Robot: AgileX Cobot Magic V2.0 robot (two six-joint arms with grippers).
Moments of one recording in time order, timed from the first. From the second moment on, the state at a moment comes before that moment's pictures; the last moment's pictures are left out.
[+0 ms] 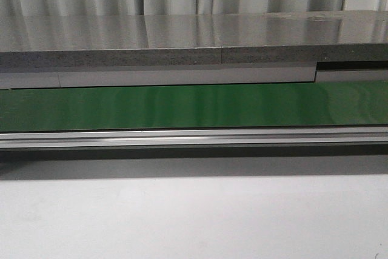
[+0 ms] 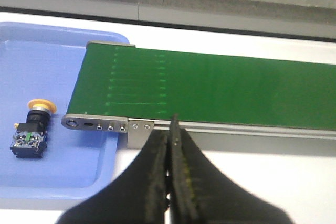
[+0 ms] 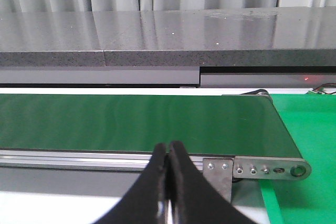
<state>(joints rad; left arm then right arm) -0.03 0.40 -0.52 -0.07 0.66 -0.10 0.08 -0.01 0.03 0.06 0.08 -0.02</state>
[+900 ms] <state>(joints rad) -0.03 0.55 -0.59 -0.08 0.72 -0.10 0.08 -0.01 0.03 0.06 0.08 -0.02</state>
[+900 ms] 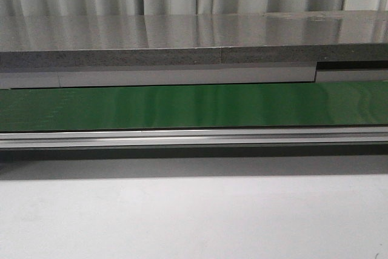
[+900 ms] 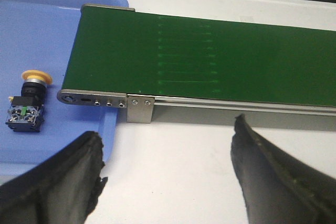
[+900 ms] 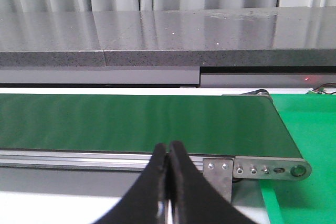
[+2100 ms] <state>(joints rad) 0.33 1.58 -1.16 0.23 0.80 -0.21 0.08 -0.01 0.03 0.06 0.08 -0.02</state>
